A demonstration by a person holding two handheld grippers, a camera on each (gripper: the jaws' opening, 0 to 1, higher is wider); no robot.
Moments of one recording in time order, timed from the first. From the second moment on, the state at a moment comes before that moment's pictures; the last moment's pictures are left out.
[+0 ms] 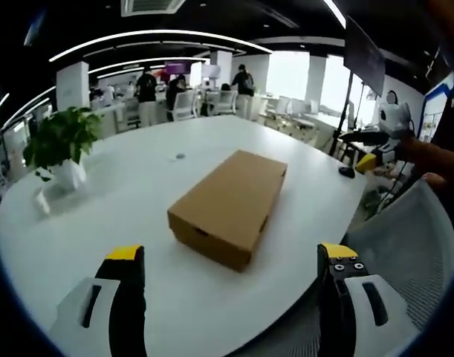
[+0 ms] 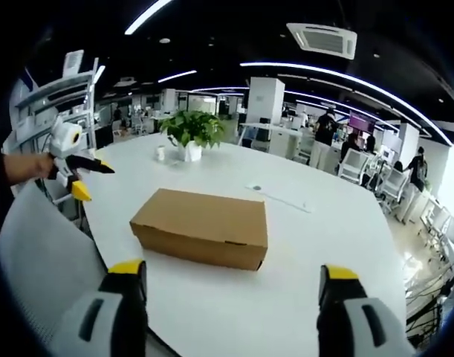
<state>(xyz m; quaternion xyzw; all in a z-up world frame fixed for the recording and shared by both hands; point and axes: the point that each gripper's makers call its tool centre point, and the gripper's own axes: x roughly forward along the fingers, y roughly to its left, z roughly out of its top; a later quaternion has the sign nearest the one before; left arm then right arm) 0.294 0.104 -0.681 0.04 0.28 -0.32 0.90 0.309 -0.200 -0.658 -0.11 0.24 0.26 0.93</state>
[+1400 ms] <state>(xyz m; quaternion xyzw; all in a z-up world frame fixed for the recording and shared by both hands) 0.329 0.068 -0.743 0.07 0.32 -0.35 0.88 0.374 -0.202 -0.723 -0.14 0.25 0.33 0.90</state>
